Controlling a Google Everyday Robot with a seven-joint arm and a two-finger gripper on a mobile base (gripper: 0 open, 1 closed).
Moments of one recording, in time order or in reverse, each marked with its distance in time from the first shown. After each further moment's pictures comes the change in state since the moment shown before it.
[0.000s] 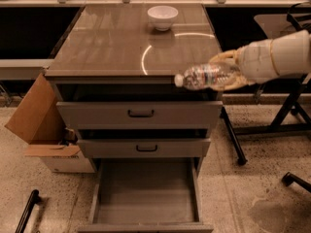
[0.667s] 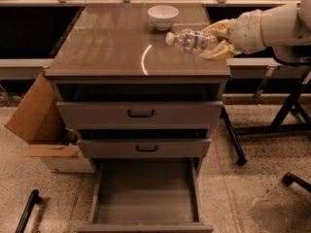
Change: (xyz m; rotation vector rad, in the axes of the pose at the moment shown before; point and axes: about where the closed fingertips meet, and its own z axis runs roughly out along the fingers) arm 0.001 -0.089 0.012 0.107 -0.060 0.186
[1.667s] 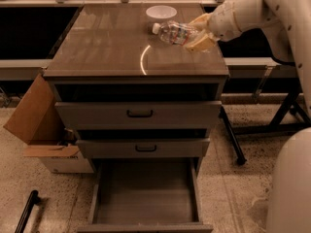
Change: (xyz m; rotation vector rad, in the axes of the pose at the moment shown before) arm 0.015 -0.041 0.067 -0.115 0.006 0.170
